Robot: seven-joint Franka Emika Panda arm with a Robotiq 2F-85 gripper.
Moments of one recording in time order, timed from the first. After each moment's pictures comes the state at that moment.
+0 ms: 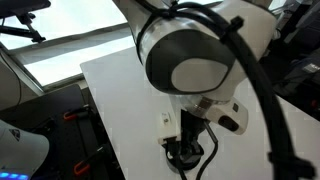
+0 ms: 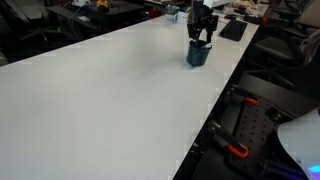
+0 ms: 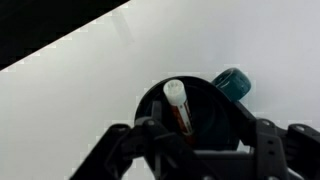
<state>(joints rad) -0.25 0.27 -0.24 -2.31 -0.16 2.36 0.08</state>
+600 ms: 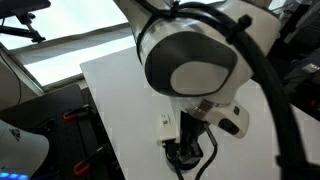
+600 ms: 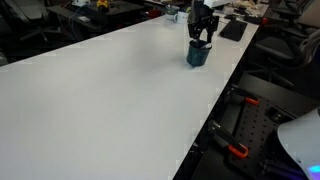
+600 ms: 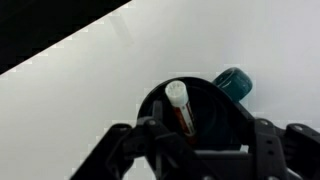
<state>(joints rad) -0.26 0.27 -0.24 -2.31 -0.14 2.36 0.08</state>
